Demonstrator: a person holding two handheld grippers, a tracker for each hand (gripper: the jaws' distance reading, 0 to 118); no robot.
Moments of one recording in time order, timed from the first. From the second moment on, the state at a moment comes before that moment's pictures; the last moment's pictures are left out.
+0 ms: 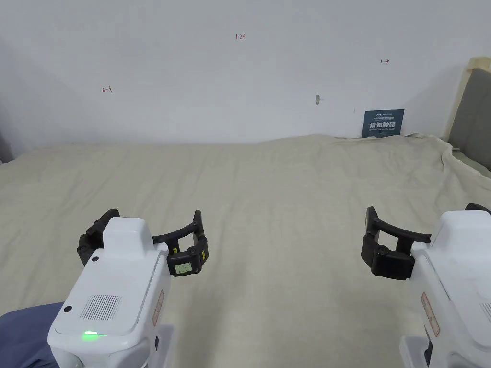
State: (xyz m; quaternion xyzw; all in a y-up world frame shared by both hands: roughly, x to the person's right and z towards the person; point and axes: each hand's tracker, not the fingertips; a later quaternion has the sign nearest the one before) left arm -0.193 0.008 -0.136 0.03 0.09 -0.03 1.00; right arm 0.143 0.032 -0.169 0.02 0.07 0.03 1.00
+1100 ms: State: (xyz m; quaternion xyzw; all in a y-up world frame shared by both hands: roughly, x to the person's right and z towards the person) left arm -0.196 0.013 -0.132 0.03 0.08 -0.01 1.00; right arm 0.155 0.043 -0.198 -0.22 -0.04 -0.09 0.97
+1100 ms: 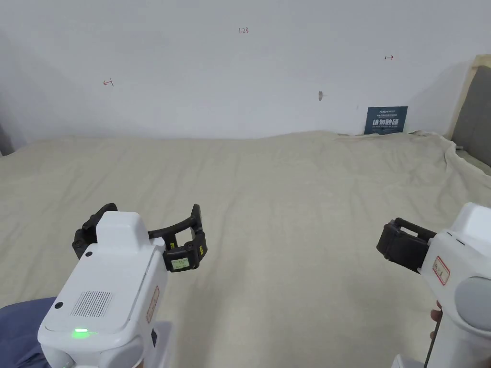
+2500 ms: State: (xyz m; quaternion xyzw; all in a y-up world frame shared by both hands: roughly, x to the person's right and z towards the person) left arm -0.199 0.009 -0.132 0.04 0.10 -0.02 0.99; right arm 0.143 0.026 -0.177 0.05 0.06 0.02 1.00
